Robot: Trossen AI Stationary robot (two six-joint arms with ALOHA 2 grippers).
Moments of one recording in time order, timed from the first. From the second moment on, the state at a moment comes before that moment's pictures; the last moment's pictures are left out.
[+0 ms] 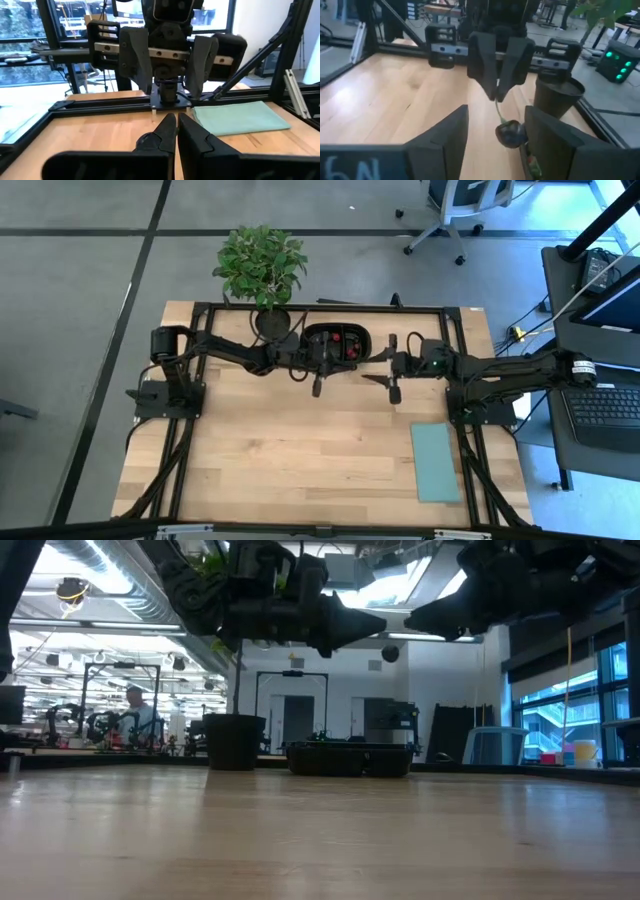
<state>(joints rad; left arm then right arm) 0.21 1.79 0.89 0.88 0.29 0.05 -0.17 1.02 0.42 0.44 -0.14 -0.18</state>
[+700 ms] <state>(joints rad) 0.21 1.79 0.89 0.86 0.28 0.05 -0.14 1.22 0.46 0.56 -0.08 -0.27</state>
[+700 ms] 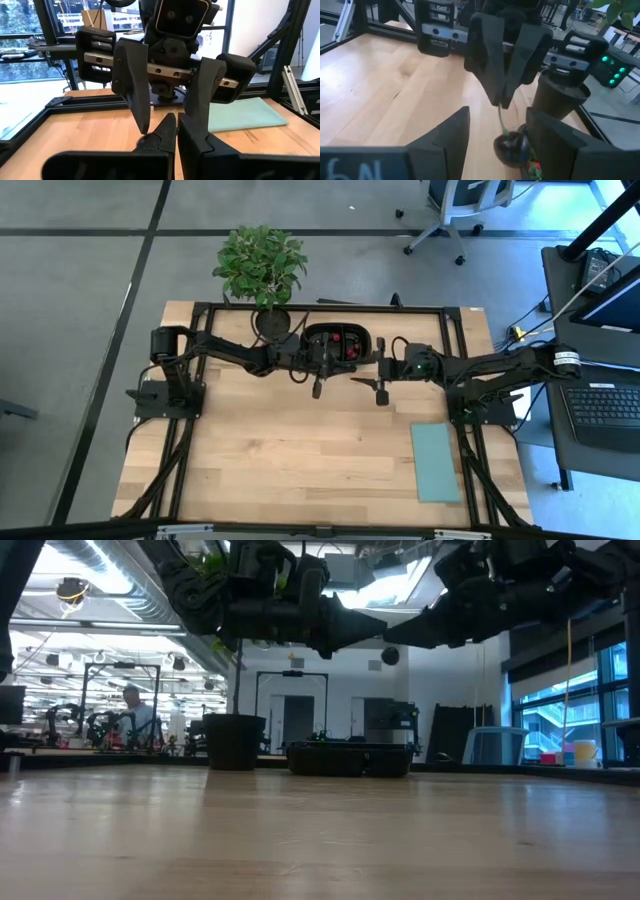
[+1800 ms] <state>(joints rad) 0.18 1.79 0.89 0.93 0.31 0.06 -0.14 1.22 0.46 0.55 -0.09 -0.26</state>
